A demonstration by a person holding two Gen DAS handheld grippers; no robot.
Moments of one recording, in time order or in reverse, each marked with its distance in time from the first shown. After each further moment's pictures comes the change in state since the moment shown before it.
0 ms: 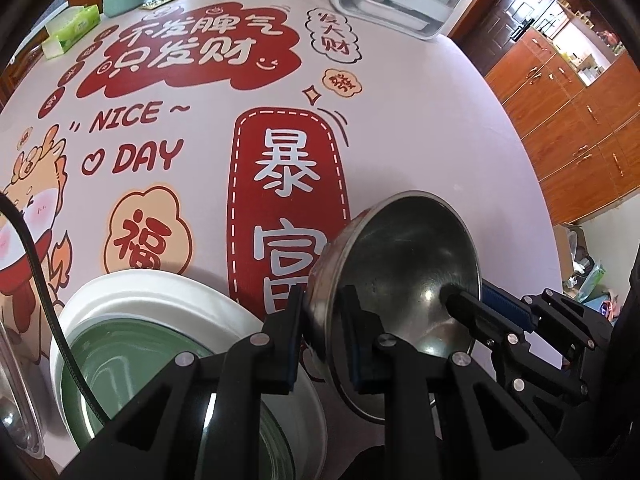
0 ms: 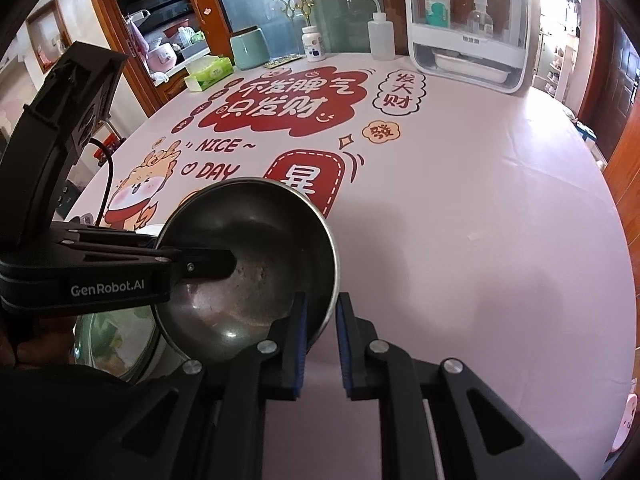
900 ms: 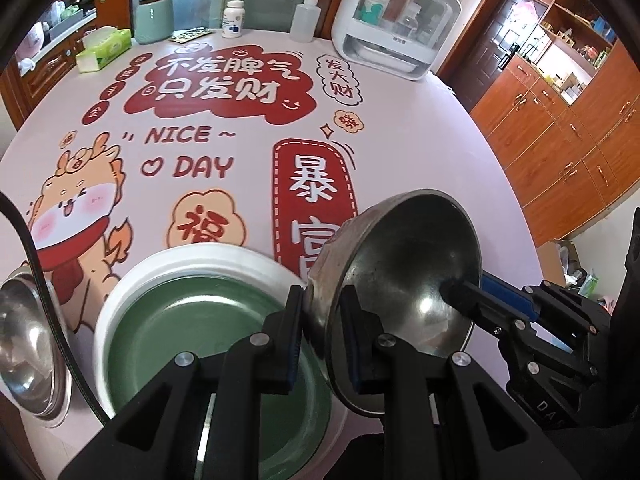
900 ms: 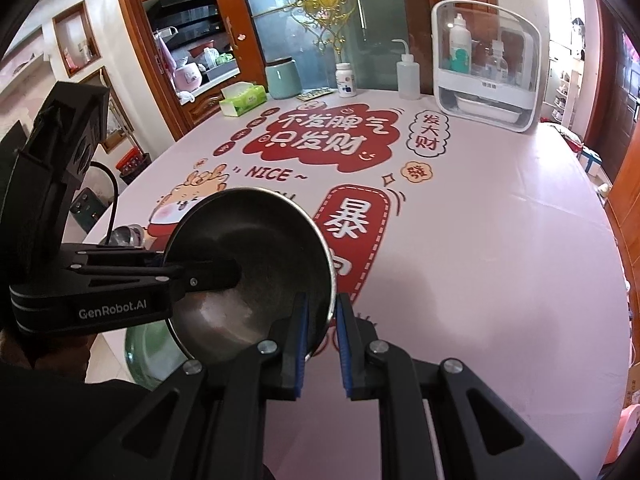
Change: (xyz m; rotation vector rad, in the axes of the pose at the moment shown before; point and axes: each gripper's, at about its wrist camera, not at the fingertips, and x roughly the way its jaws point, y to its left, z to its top) left arm -0.075 0.028 -0.049 0.000 -0.149 -0.009; right arm -0.043 0.052 -0.001 -0.037 -0.107 0.047
